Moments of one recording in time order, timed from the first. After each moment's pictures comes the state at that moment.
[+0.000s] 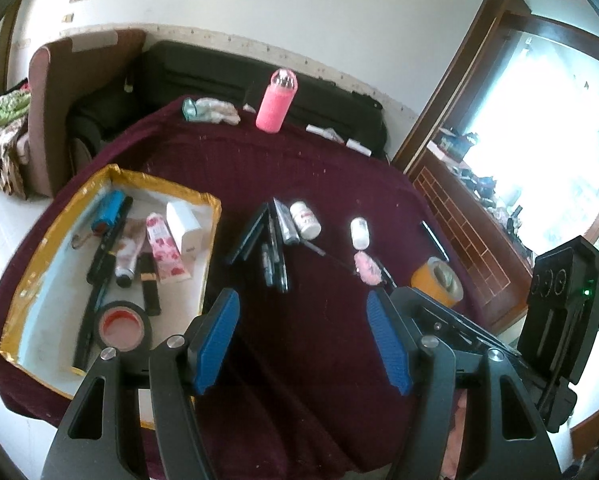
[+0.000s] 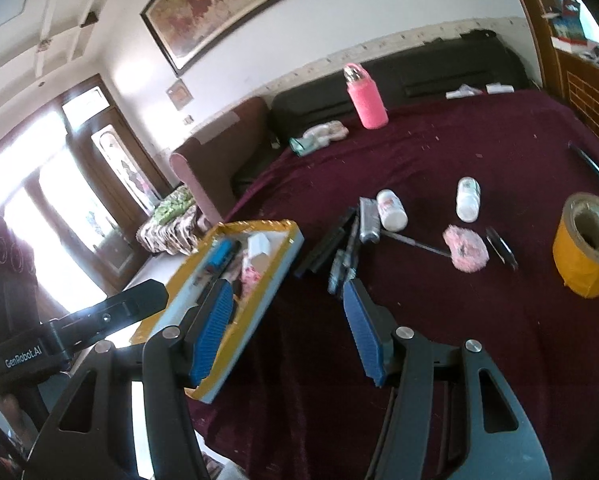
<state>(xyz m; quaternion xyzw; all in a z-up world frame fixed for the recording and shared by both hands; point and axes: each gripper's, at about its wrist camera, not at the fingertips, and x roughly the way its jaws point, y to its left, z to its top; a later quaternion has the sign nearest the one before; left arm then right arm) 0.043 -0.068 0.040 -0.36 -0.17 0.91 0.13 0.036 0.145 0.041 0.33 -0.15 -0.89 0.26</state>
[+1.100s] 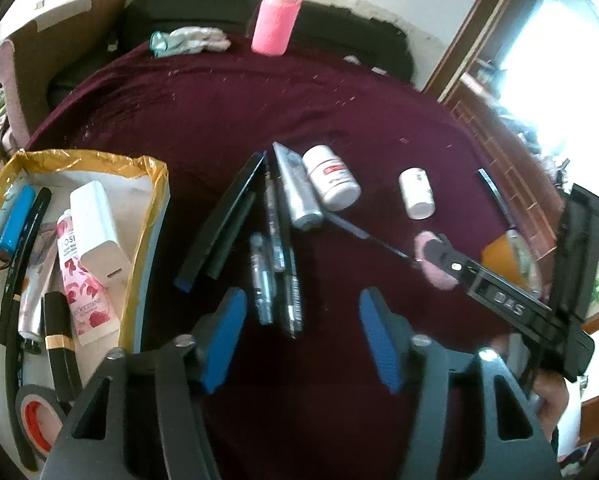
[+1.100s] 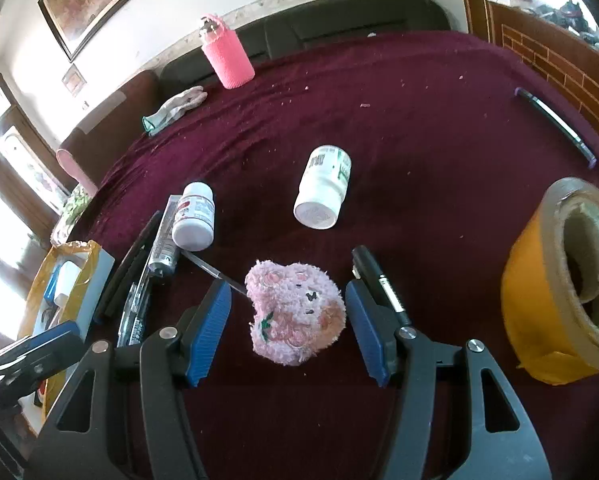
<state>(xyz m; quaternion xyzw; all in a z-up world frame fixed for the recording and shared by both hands) -0.094 -0.013 -0.044 -0.48 -0.10 0.86 0.11 -0.109 0.225 -0.048 0.43 -0.14 -0.88 0.11</state>
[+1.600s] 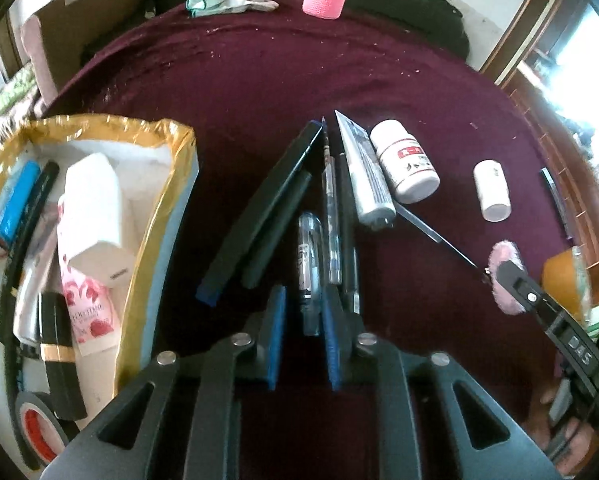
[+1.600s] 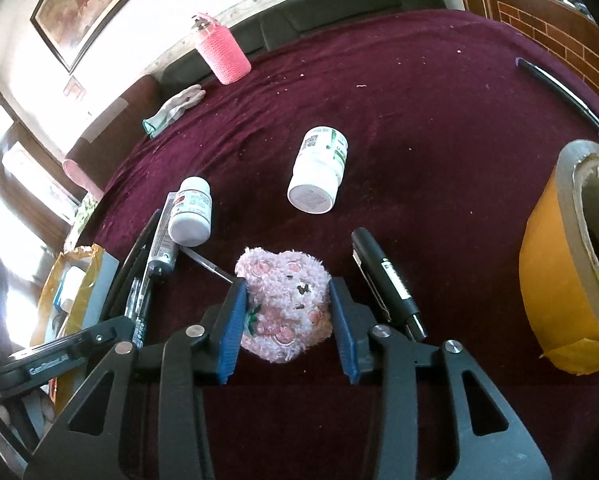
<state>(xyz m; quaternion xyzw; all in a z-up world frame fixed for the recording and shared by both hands) -0.125 -0.010 -0.076 -0.54 -0.08 0.84 0.02 -0.110 0.233 -0.059 0.44 -0.18 -0.87 0.12</state>
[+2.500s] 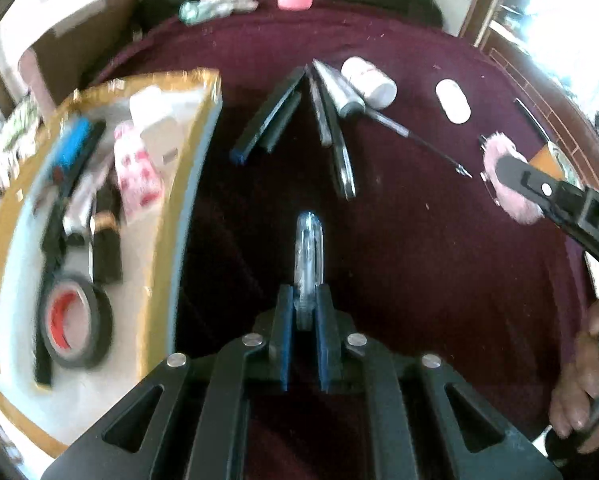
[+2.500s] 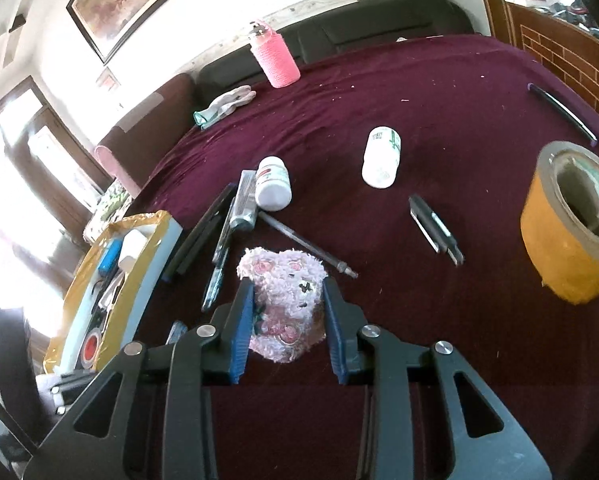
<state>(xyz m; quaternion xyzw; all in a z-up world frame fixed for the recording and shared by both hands) -0.031 -0.001 -0.067 -0.53 0.00 0.85 0.04 -0.041 0.197 -0.023 0.41 -0.16 -0.88 0.16</state>
